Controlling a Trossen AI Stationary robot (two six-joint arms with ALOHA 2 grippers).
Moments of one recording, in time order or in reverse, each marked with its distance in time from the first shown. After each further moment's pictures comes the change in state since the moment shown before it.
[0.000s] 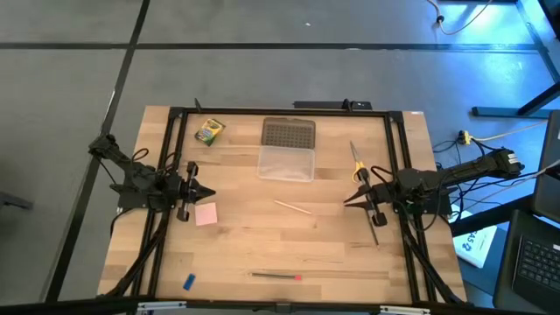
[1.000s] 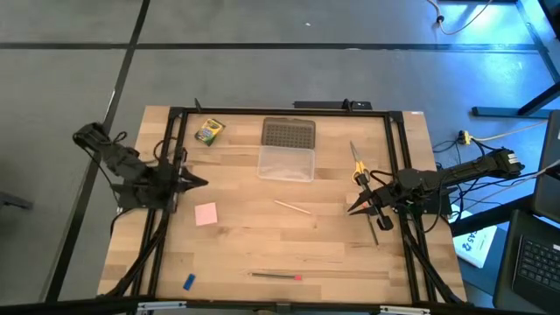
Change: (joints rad) left arm 0.000 0.383 0.575 -0.504 -0.007 -0.082; right arm 0.000 0.001 0.000 -0.001 -0.122 -0.021
